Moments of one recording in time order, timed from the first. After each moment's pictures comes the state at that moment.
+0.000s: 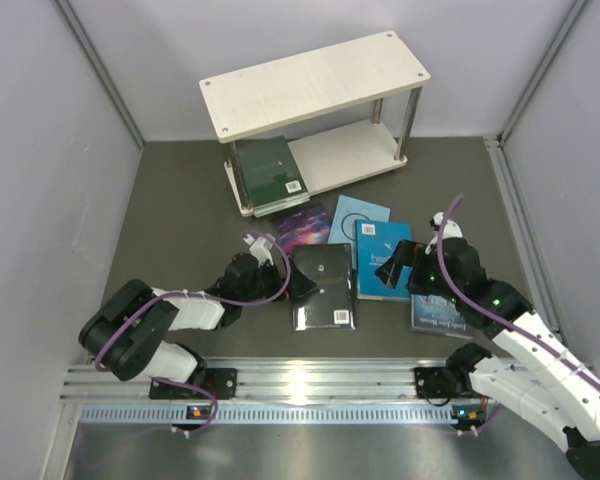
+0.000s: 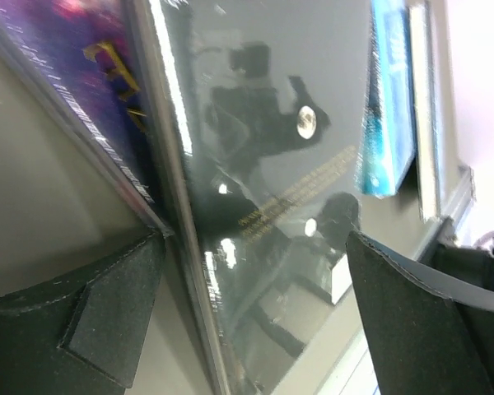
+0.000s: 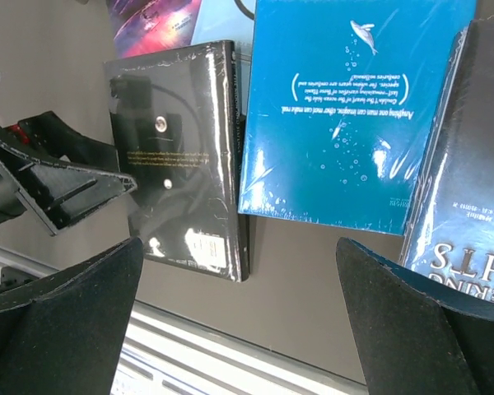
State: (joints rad) left arm -0.62 1.42 0.31 0.64 0.29 -0.80; right arm 0.59 0.69 0.69 -0.61 0.06 0.68
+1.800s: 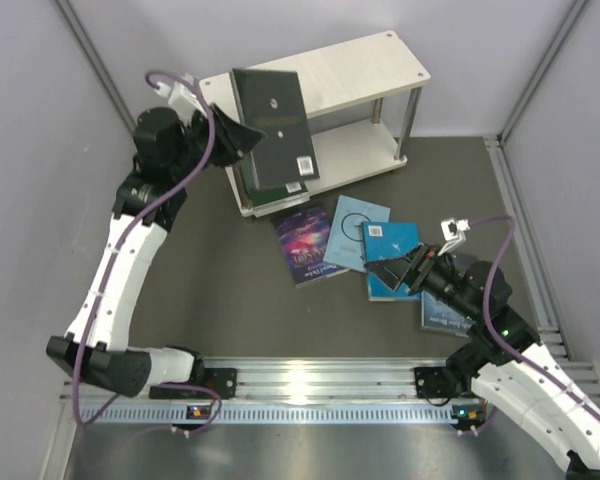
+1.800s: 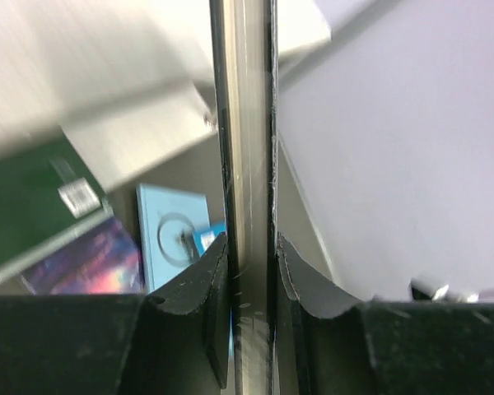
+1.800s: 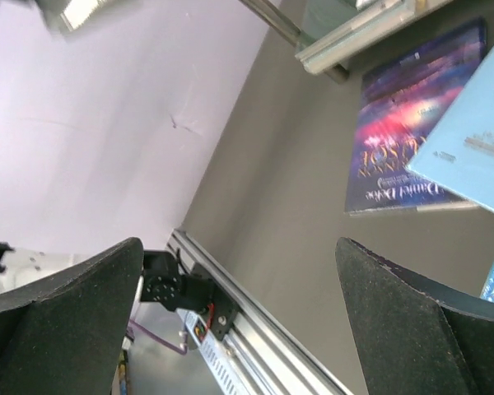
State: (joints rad) left arm -0.31 1.25 1.50 -0.39 0.34 -0.69; right arm 0.59 0.44 0.51 -0.11 -0.21 0.87
